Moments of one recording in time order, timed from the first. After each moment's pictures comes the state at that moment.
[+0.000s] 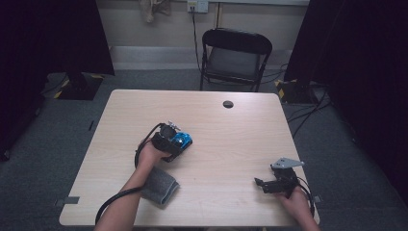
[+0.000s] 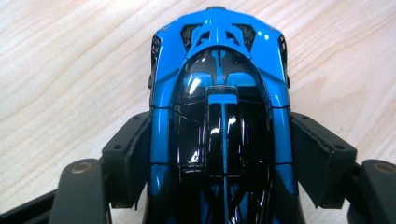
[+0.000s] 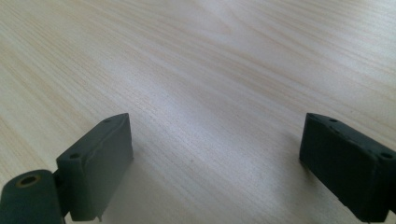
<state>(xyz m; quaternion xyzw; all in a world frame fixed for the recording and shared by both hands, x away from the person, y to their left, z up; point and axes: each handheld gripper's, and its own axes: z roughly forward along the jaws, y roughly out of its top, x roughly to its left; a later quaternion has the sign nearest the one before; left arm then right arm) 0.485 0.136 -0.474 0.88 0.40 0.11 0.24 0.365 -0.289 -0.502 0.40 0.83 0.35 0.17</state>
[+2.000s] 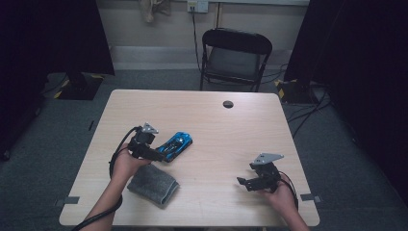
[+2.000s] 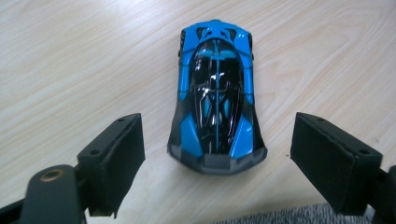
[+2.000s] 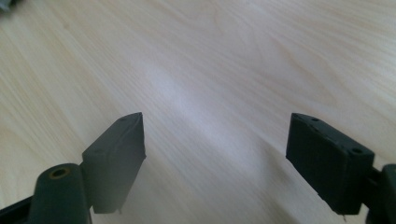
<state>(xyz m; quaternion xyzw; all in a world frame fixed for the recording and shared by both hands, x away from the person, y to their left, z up) 0.424 0.196 -0.426 0.84 0.41 0.14 0.32 0.373 -0.227 -0.479 0.35 0.85 0.36 0.11</state>
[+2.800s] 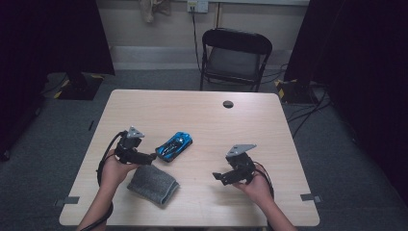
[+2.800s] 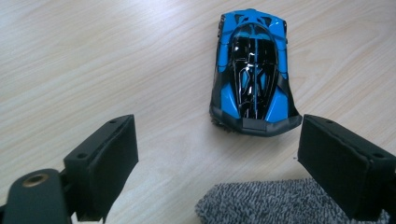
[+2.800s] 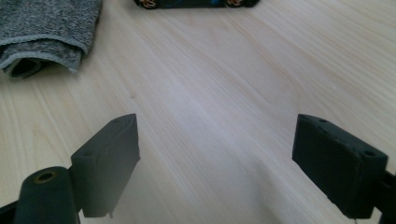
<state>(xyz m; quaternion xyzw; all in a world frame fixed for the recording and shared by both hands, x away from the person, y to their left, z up) 0.408 0.228 -0.431 0.82 0.44 0.17 0.32 0.390 -0.147 -0.459 0.30 0.87 0.37 0.08</state>
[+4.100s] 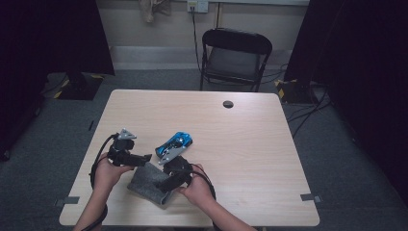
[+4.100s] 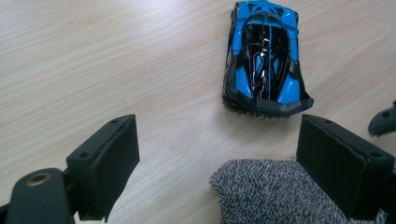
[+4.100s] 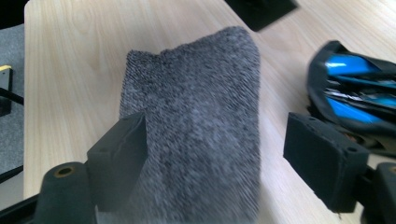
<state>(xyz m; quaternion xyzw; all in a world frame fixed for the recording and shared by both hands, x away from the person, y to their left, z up) 0.402 0.245 -0.436 0.81 0.46 0.15 0.33 0.370 0.034 -0.455 0.20 0.90 0.39 0.04</state>
